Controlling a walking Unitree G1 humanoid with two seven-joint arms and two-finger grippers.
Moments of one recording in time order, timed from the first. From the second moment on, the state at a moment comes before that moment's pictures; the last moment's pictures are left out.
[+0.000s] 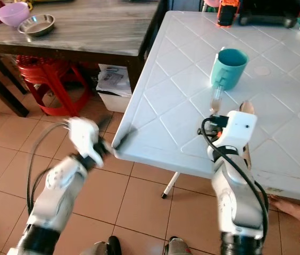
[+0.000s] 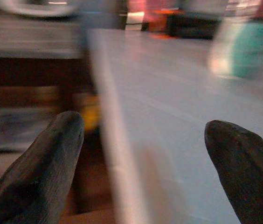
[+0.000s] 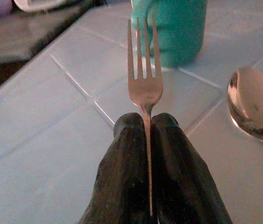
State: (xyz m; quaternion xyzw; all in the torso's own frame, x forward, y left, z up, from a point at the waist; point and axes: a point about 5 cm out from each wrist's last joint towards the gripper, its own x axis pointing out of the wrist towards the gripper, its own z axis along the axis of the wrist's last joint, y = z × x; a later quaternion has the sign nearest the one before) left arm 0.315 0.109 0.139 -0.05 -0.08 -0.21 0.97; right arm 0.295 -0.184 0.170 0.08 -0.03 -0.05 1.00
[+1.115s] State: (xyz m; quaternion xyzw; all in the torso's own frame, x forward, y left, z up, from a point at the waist) left arm 0.331 0.125 0.131 -0.06 -0.07 -0.10 0.99; right arm 0.296 -0.189 0.174 0.04 -0.04 -0.07 1.00
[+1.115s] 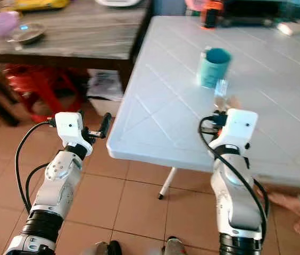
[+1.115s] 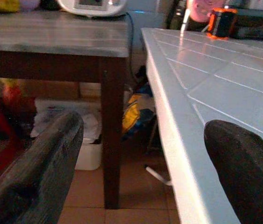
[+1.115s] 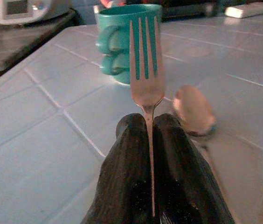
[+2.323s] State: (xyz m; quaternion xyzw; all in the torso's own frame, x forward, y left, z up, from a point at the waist) left arm 0.330 0.116 0.131 -0.05 -0.07 -0.14 0.99; right arm 0.296 -0.188 0.170 0.04 -0.04 -0.07 1.00
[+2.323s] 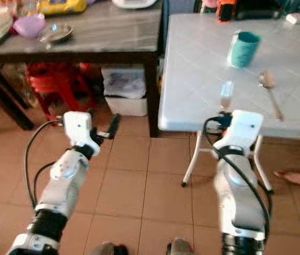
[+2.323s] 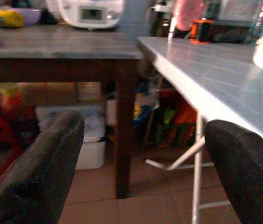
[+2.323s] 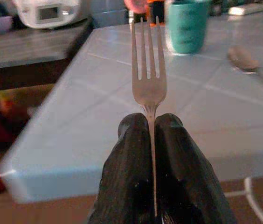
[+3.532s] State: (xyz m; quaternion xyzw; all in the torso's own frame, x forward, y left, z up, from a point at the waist) left arm 0.327 0.108 0.136 -0.06 -0.09 -0.17 0.98; right arm 0.297 -0.192 0.171 0.03 -0.05 -0.07 1.00
